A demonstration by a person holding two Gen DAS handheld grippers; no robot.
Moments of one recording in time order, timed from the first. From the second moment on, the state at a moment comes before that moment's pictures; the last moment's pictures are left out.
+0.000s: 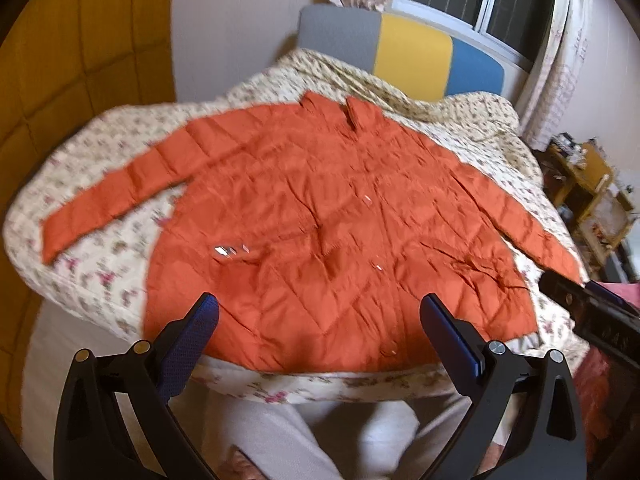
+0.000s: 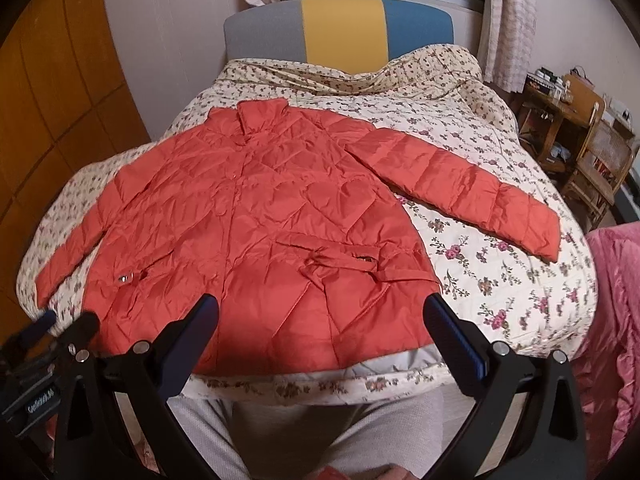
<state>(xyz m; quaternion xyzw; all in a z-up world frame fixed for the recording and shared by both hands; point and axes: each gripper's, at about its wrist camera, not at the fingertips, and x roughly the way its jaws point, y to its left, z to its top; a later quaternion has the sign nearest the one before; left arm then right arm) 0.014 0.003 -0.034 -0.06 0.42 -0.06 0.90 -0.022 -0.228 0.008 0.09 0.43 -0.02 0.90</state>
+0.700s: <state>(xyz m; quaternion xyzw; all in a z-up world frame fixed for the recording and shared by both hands) 0.151 0.064 -0.106 -0.04 0.43 0.05 0.90 0.082 -0.425 -0.124 0.40 0.41 -0.07 0.81</state>
